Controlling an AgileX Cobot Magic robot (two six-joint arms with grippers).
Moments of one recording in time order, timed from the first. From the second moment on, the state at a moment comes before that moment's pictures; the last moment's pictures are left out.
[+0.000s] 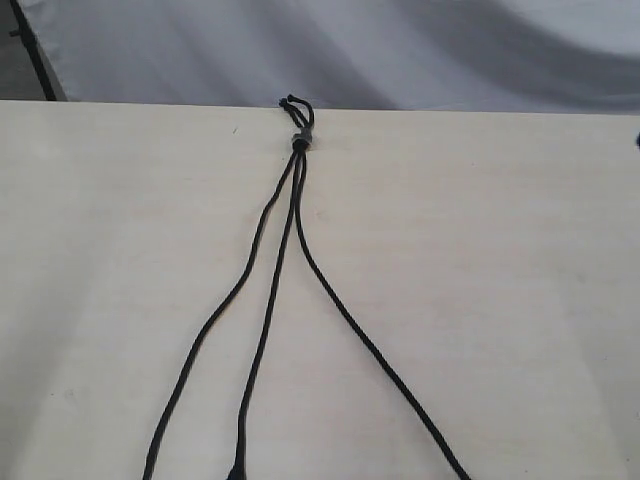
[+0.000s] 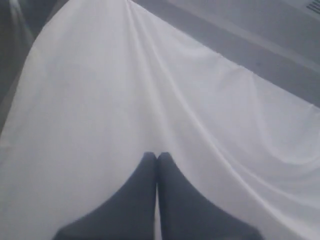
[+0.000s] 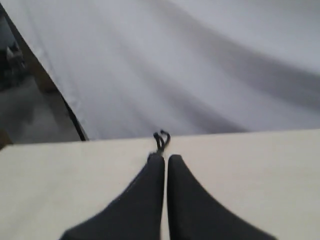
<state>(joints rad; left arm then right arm) 0.10 0.09 -0.10 -0.03 -0.47 -0.37 0.18 0.58 -0.40 -0.04 0.04 0.31</state>
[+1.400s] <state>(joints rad) -0.09 1.45 -0.89 0.11 0.33 -0.22 0.76 2.11 -1.38 0.03 0.72 0.23</state>
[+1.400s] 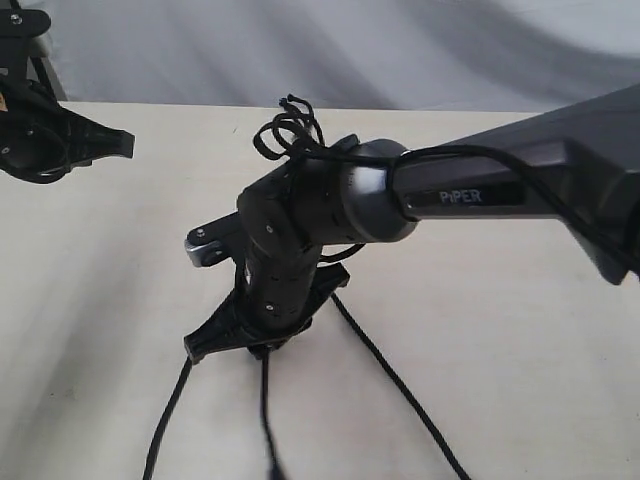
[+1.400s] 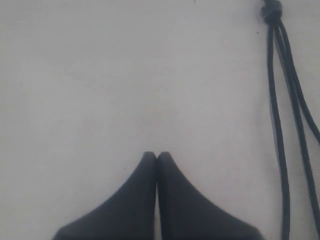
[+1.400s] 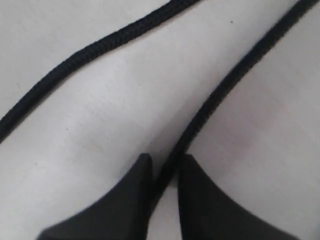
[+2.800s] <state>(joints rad) -0.09 1.45 -0.89 0.08 0.32 -0.22 0.18 2.11 -1.34 -0.31 0.91 0.37</state>
